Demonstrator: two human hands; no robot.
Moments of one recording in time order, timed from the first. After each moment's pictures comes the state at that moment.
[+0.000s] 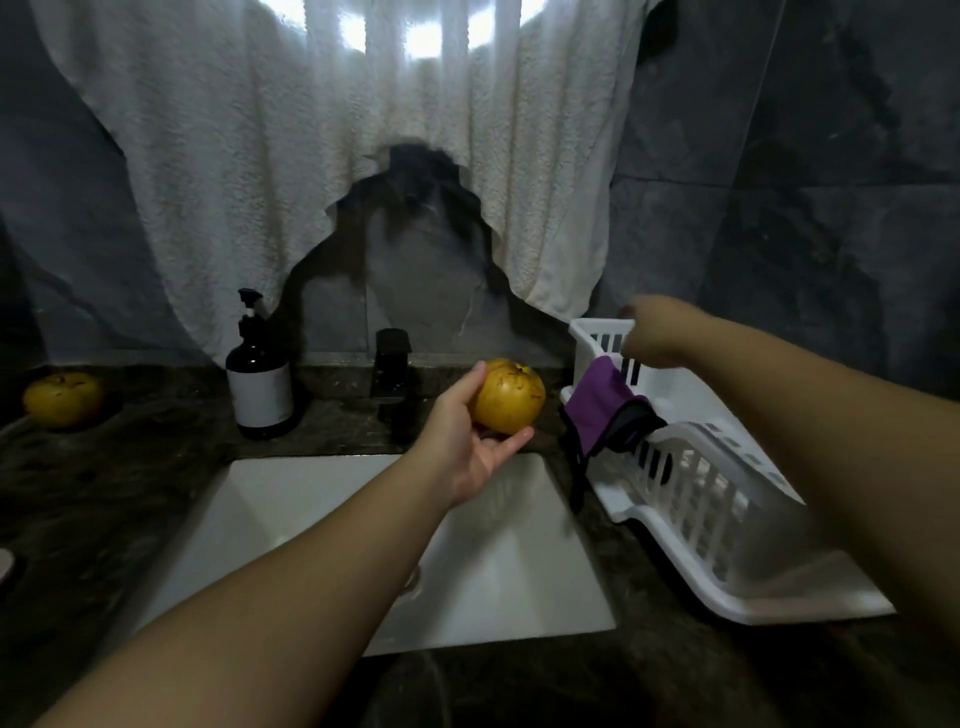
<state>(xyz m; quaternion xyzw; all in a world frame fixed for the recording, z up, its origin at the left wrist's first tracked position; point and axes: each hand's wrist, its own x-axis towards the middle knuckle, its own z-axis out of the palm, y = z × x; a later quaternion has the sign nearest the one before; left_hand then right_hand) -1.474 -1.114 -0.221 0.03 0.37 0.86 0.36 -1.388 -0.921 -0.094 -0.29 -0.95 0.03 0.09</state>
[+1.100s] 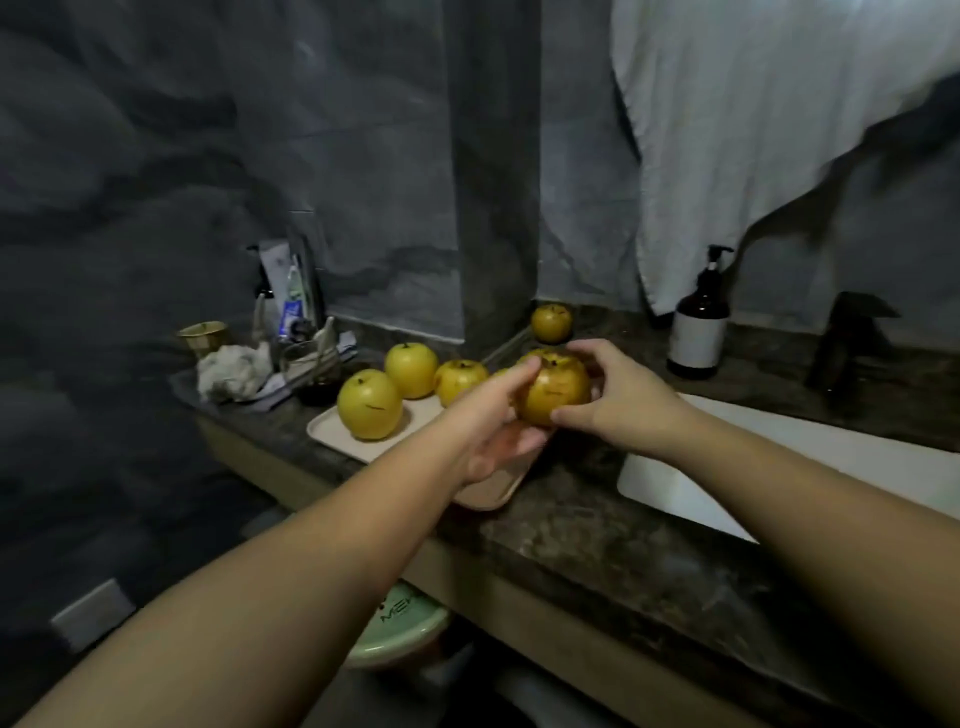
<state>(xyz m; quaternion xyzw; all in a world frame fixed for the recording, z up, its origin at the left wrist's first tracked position) -1.441 -1.537 -0.231 -0.08 0.59 0.79 0.13 -1.463 -1.366 -0.220 0.15 -0.91 0.38 0.07</state>
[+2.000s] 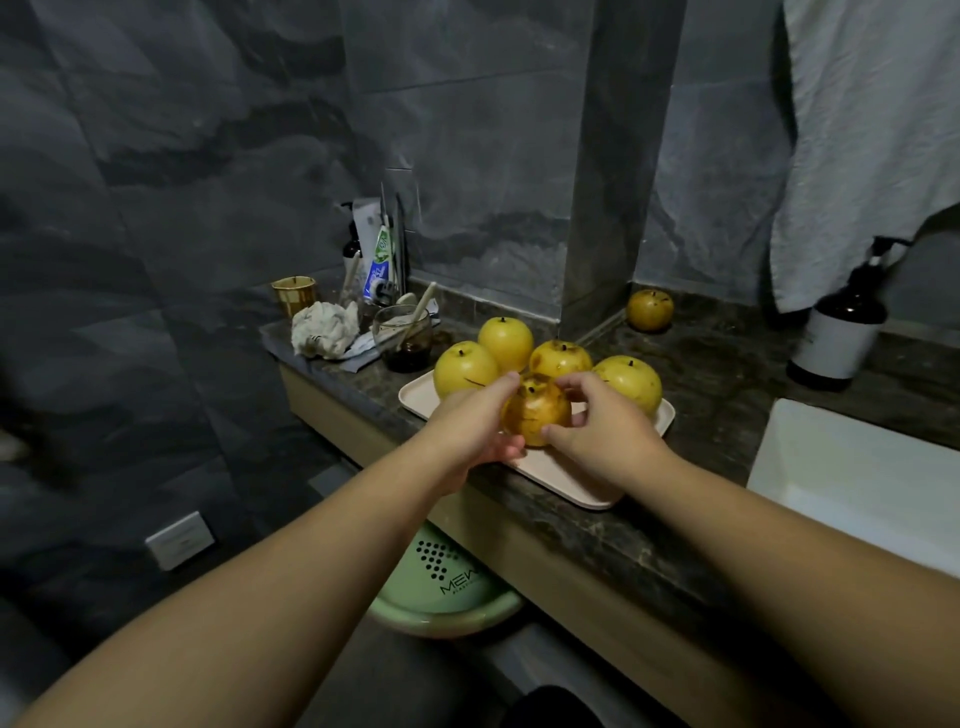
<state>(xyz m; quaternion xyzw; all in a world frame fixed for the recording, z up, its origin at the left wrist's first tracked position) -1.434 -1.664 -0.274 -0.14 0.66 0.73 -0.01 -1.483 -1.494 -0.287 0.19 -0.91 0.37 0.07</state>
